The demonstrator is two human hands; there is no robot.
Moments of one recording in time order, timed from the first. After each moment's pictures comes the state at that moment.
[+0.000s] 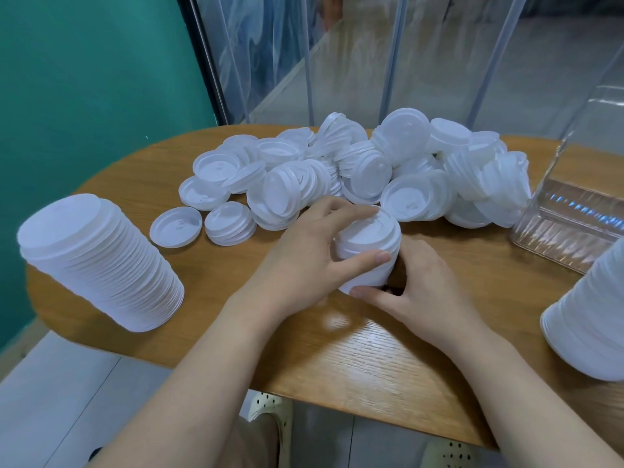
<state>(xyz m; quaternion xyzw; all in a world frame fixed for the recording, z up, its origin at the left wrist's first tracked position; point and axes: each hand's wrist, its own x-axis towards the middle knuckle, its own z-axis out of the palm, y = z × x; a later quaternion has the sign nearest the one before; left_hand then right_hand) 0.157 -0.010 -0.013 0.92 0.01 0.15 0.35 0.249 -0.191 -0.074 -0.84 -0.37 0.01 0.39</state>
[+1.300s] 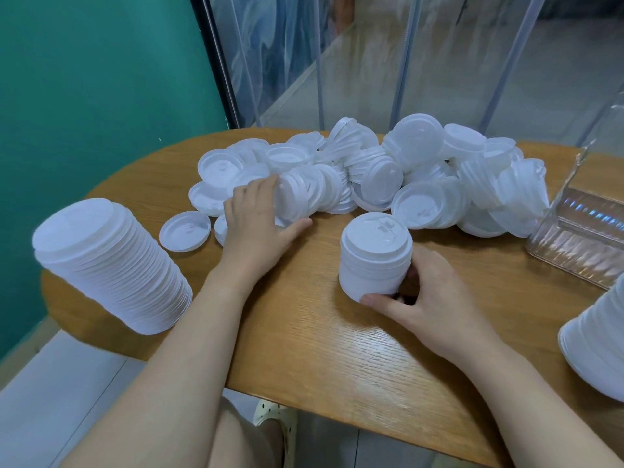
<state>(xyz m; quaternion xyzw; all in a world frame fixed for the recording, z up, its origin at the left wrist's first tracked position) 0.182 0.080 -0.049 0.93 0.23 0.25 0.16 0.250 -0.194 -0.076 -0.85 -0.34 0.04 0.40</state>
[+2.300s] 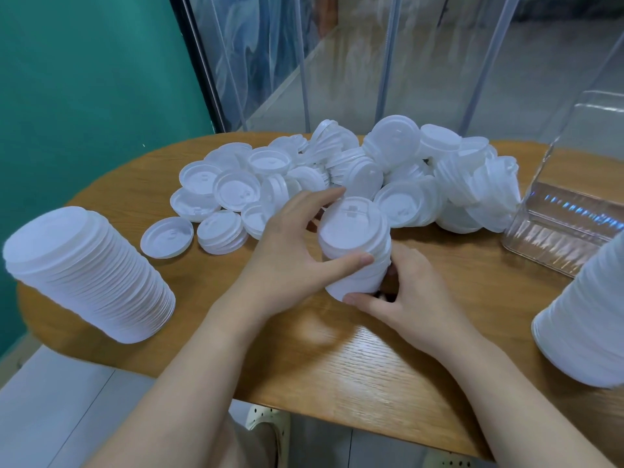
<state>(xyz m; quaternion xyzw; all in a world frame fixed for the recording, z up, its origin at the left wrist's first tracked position) 0.156 -0.007 -0.005 0.90 0.04 0.21 0.38 0.254 -0.193 -0.080 -0.84 -0.36 0.04 0.41</state>
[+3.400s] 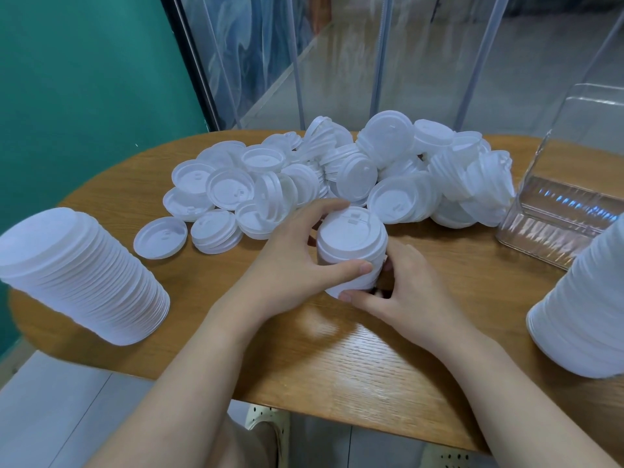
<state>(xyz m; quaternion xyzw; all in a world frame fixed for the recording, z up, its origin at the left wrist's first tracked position) 0.158 -0.012 -0.008 0.90 0.05 0.13 0.42 0.250 -0.193 -0.075 -0.82 -0.37 0.03 0.43</state>
